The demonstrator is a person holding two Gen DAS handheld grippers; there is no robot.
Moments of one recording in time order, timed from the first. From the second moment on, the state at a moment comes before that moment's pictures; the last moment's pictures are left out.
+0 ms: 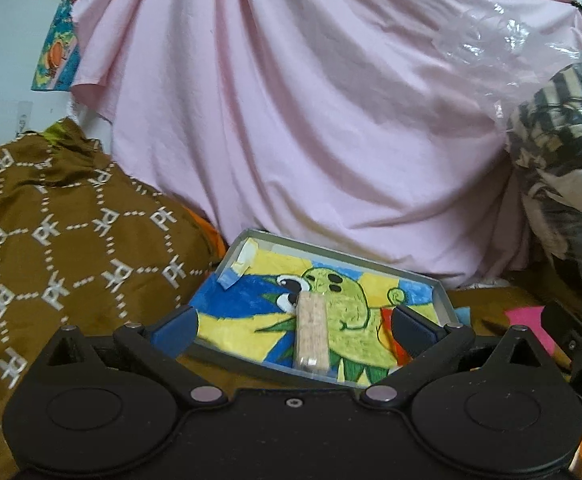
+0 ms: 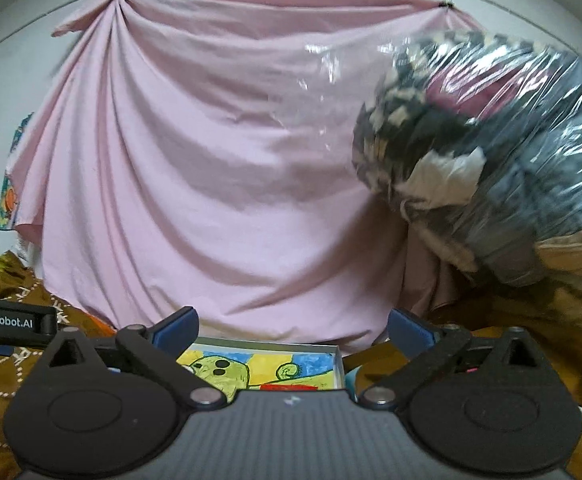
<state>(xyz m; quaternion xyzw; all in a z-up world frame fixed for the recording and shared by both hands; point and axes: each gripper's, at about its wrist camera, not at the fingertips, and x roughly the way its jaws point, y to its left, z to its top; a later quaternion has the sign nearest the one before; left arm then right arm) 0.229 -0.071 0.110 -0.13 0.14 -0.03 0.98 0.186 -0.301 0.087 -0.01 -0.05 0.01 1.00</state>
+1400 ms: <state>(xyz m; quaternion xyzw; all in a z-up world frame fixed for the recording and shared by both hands) 0.119 -0.025 -0.009 -0.12 0.32 -0.01 0.94 0.081 -0.271 0.015 -0.04 0.25 0.09 0.96</state>
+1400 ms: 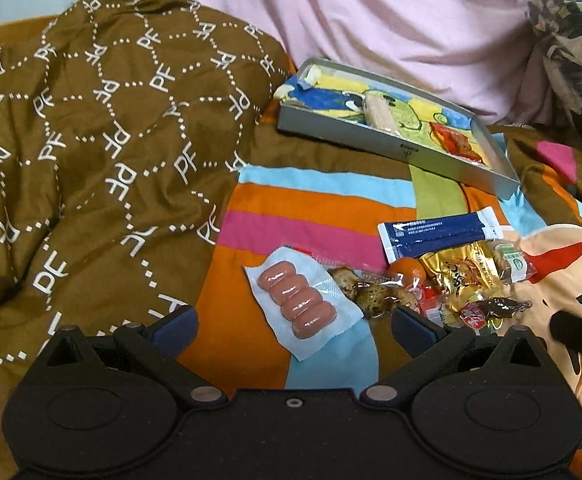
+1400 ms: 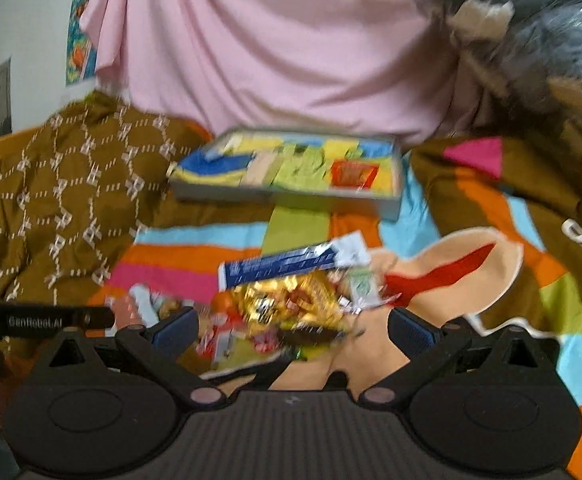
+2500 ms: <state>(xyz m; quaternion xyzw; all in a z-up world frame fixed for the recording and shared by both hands) 0.207 -0.037 -0.031 -0.22 0.44 0.01 0.87 0.150 -0.221 -0.043 -0.26 0.26 0.26 0.89</state>
